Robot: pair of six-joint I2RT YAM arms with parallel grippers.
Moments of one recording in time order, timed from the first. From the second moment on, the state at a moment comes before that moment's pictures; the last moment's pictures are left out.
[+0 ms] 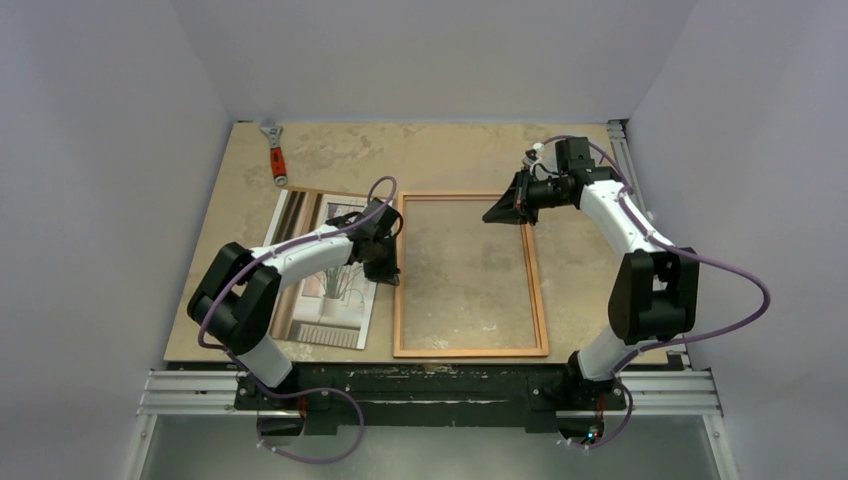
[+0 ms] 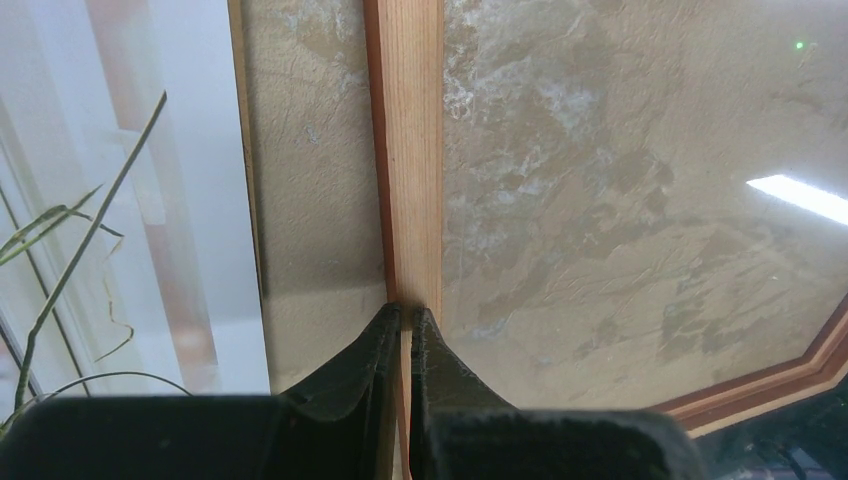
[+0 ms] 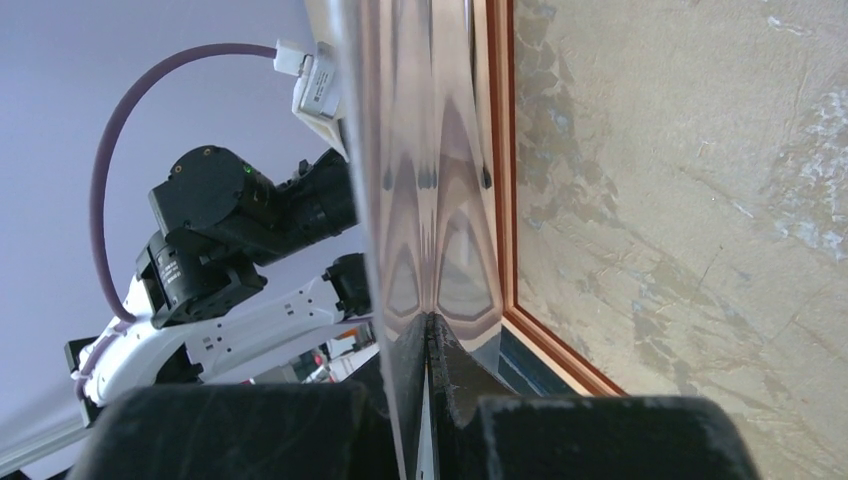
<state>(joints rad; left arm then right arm) -0.61 1.64 0.99 -0.51 0.08 -0.67 0.09 1.63 1.29 -0.71 -0.94 0.60</state>
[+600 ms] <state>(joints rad) -0.62 1.65 0.99 -0.52 0.07 -0.67 0.09 1.65 1.28 -0.78 -0.90 0.47</state>
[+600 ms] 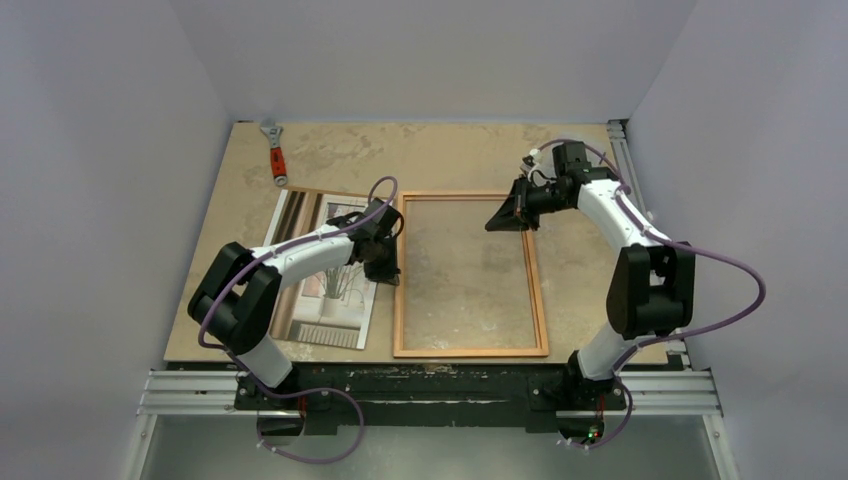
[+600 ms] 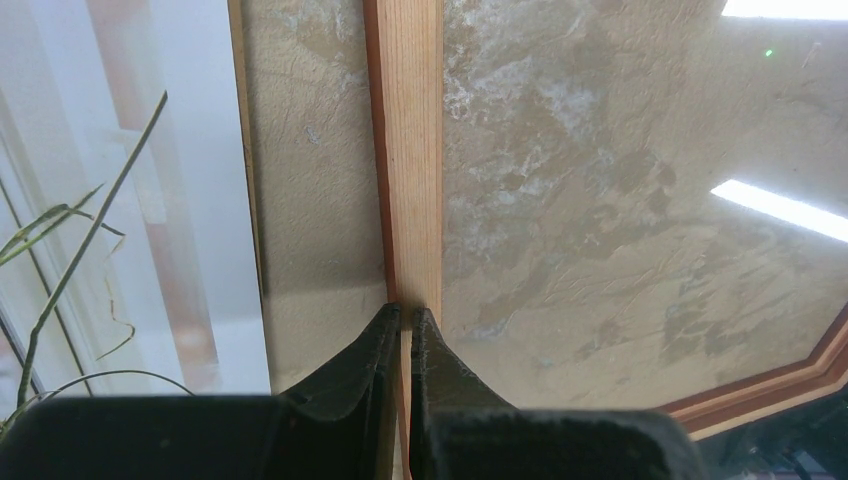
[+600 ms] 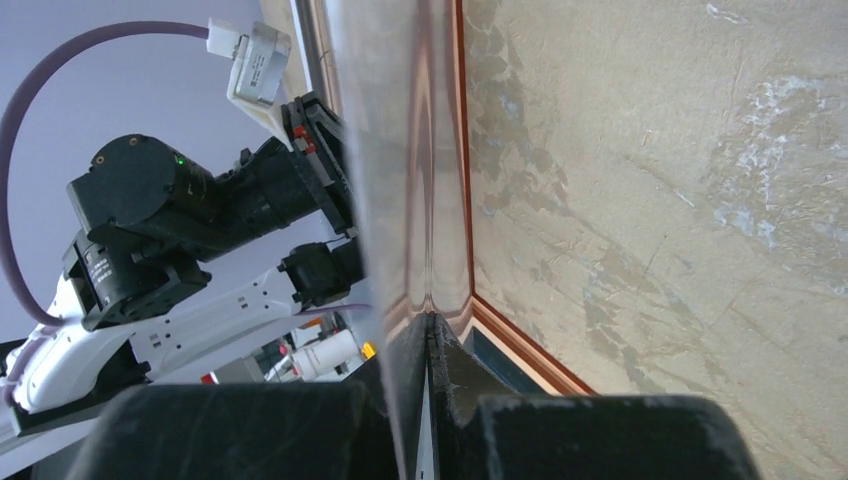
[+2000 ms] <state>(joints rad) -0.64 1.67 1.03 -0.56 0.04 -0.65 0.08 1.71 1.26 -0.71 -0.96 0.54</state>
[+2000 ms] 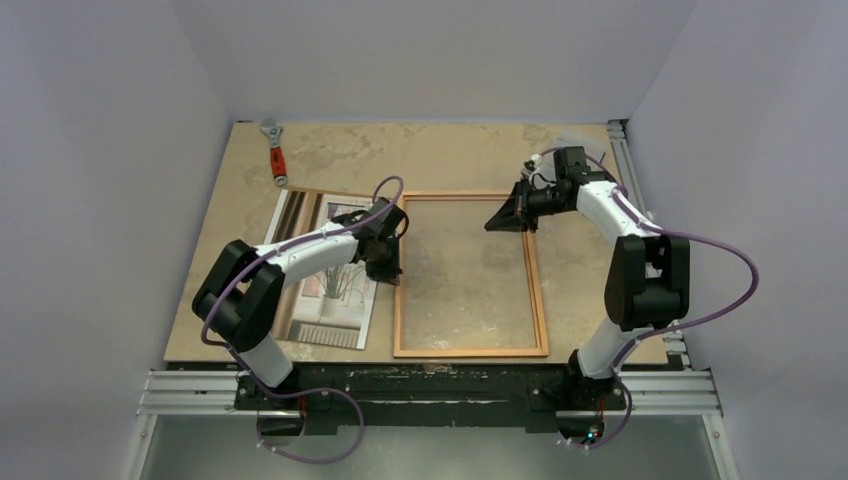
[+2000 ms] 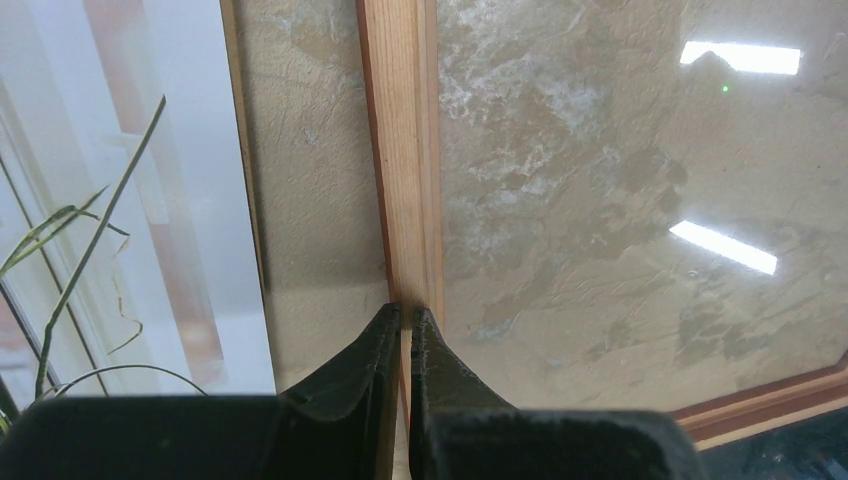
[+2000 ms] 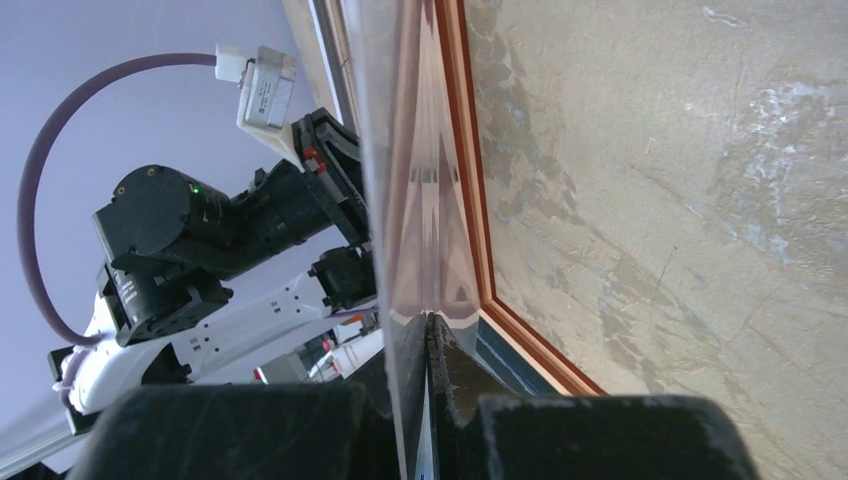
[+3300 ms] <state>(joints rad) -0.65 1.67 1.04 -0.58 0.01 -0.64 0.07 1.82 1.33 -0.86 -0.80 0.32</state>
